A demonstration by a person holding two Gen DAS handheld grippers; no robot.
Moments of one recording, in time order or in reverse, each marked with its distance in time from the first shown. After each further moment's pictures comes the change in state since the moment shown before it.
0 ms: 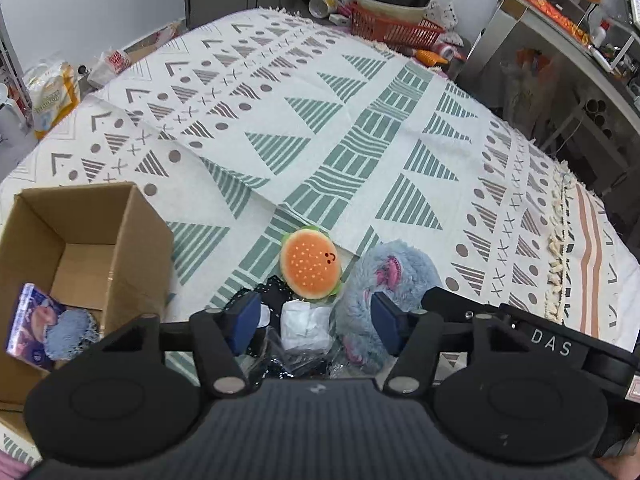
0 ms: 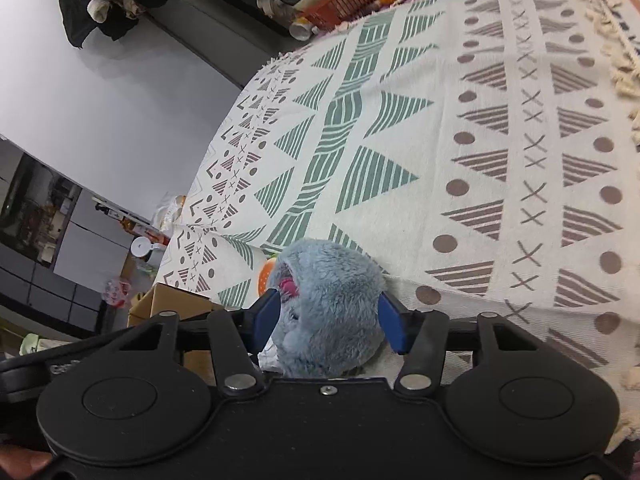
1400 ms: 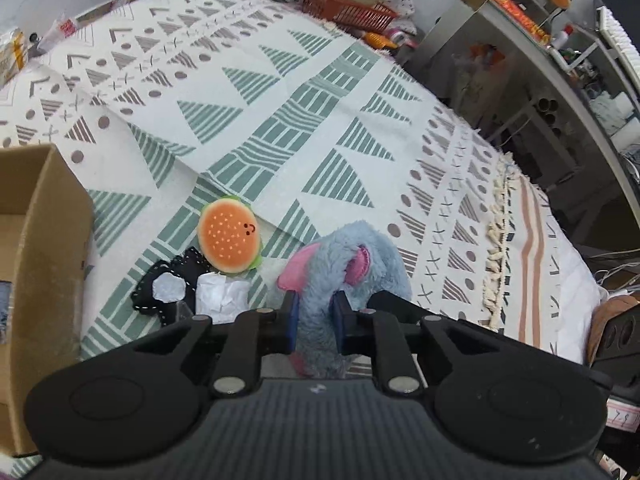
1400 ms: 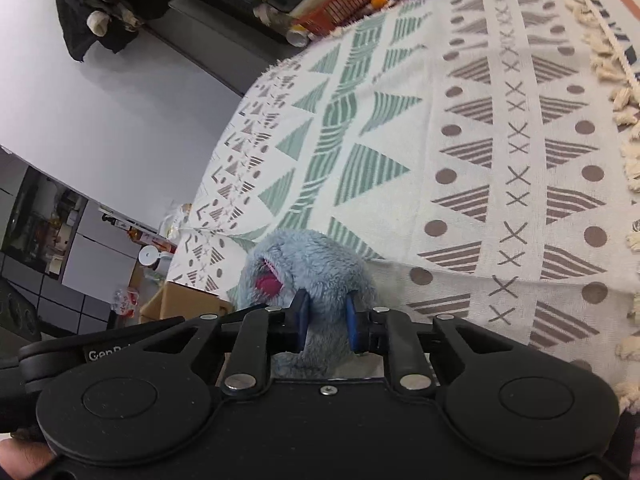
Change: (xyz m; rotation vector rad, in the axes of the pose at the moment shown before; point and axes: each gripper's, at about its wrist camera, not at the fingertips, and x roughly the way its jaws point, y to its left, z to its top) left arm 0.003 -0.014 -0.010 -0.027 0.041 -0.202; right arm -0.026 0.002 -0.013 0.034 -0.028 0.017
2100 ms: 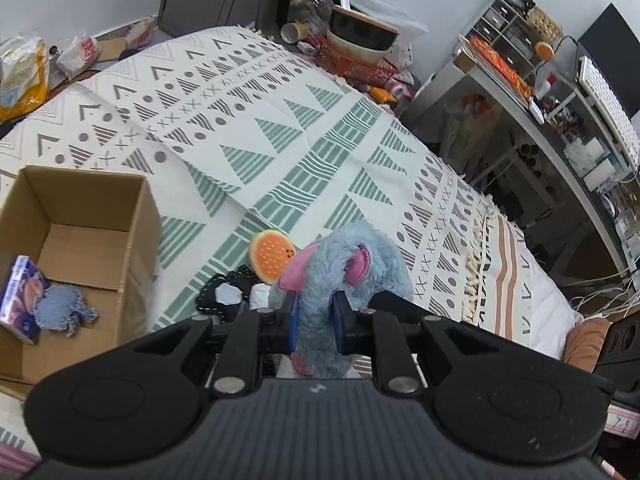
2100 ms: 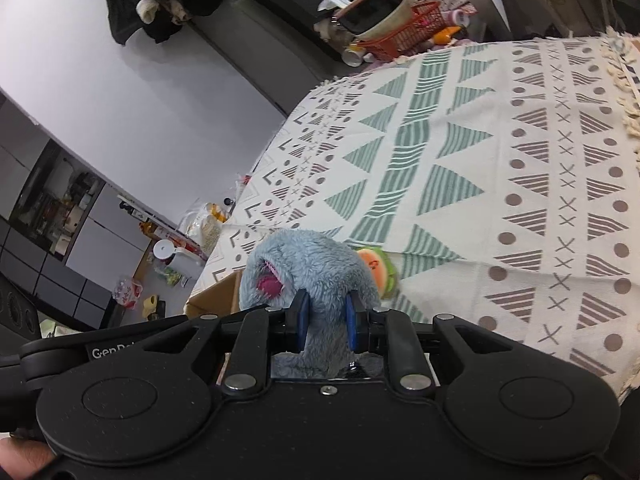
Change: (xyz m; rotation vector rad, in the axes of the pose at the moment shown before) left arm -0.084 0.039 -0.006 -0.047 -0.110 -0.039; right arm -0.030 0.089 -0.020 -0.118 -0.055 0.006
